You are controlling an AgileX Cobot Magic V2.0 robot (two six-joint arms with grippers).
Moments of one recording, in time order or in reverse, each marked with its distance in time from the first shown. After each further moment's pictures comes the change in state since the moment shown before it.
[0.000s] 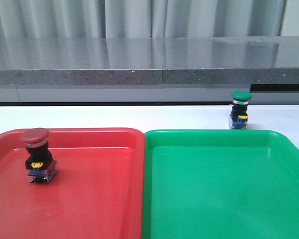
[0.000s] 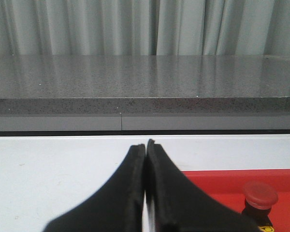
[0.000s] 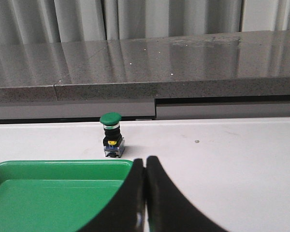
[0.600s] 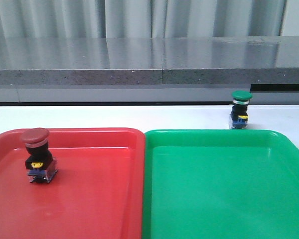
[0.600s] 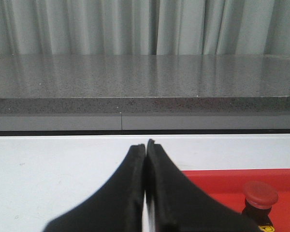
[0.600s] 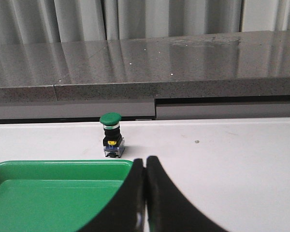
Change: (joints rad) left arm 0.000 0.000 0.000 0.000 0.002 0.000; right arm 0.000 0.000 0.000 -0.003 -0.005 0.000
